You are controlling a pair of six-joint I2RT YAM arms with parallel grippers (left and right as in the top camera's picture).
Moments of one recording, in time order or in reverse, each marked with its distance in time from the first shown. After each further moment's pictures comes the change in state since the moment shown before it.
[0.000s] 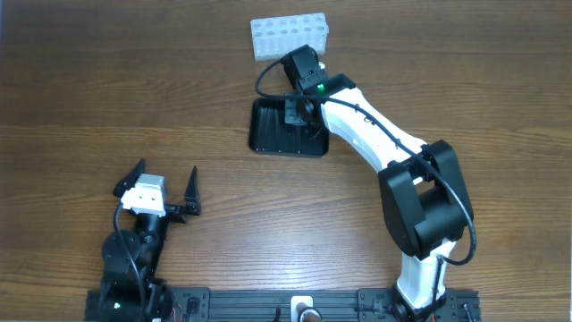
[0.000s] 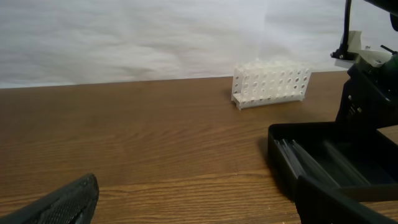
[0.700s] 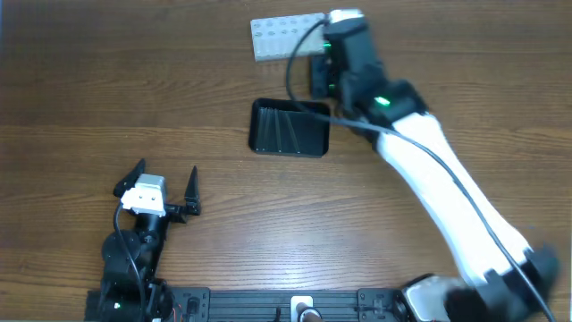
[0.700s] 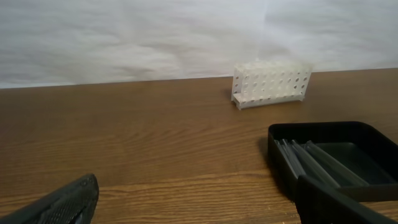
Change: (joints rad) left arm 0.000 0.000 0.000 0.000 0.000 0.000; right arm -0.070 -0.521 -0.063 0.082 0.116 -0.218
